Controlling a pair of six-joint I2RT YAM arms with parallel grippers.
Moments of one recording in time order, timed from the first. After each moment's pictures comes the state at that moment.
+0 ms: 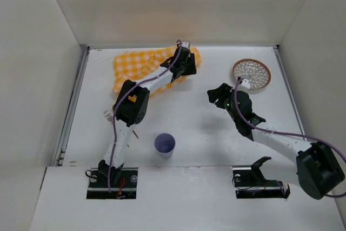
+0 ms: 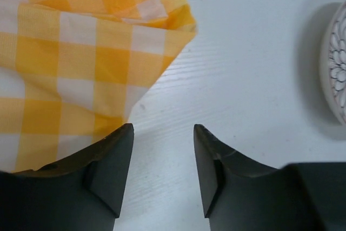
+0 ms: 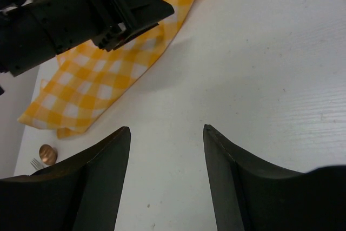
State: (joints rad) left arm -0.58 2.32 1.89 -0.19 -0.04 -0.51; right arm 0.52 1.16 0.52 0.38 0.25 0.71
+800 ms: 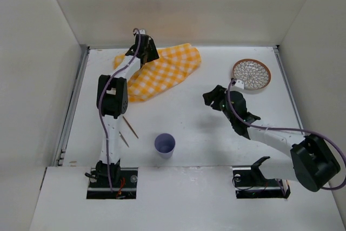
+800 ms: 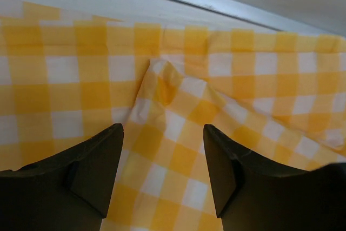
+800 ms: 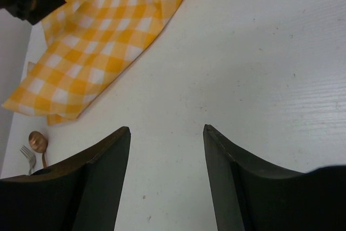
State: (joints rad) left arm -0.24 2.26 1.90 -0.23 -0.12 -0.46; right arm 0.55 1.23 0.53 0.38 0.24 0.72
